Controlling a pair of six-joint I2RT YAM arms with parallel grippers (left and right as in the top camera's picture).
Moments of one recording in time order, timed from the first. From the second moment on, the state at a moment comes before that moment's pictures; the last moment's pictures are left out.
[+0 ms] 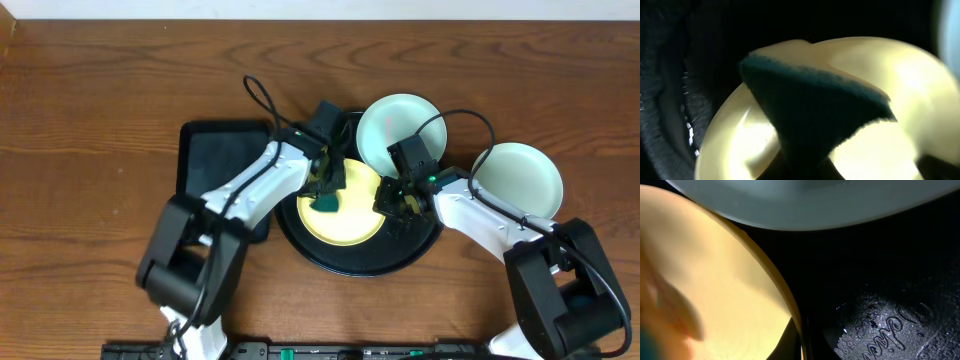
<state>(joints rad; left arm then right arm) -0.53 1.92 1.27 -0.71 0.10 -0.62 0.46 1.74 0.91 -0.43 -0.18 0.78</state>
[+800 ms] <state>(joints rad) -0.54 1.94 1.27 -0.60 0.12 -0.49 0.46 1.74 0.91 -0.43 -0.19 0.78</state>
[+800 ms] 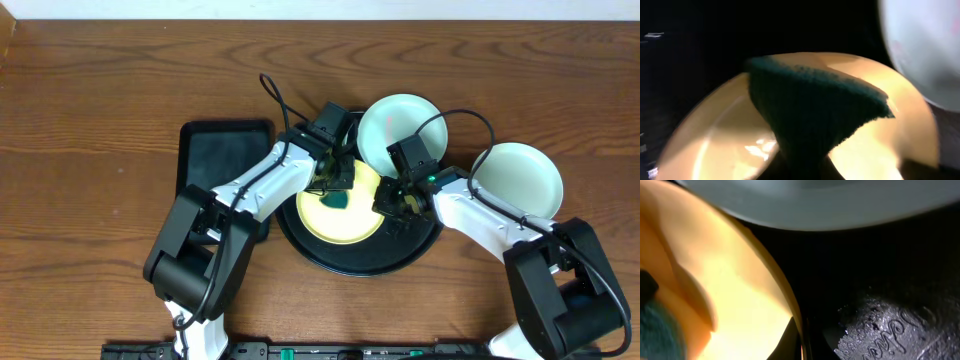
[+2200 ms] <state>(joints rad) -0.56 1.94 1.28 -0.79 -0.10 -0.51 0.46 1.75 0.92 -0.42 -0.19 0.78</state>
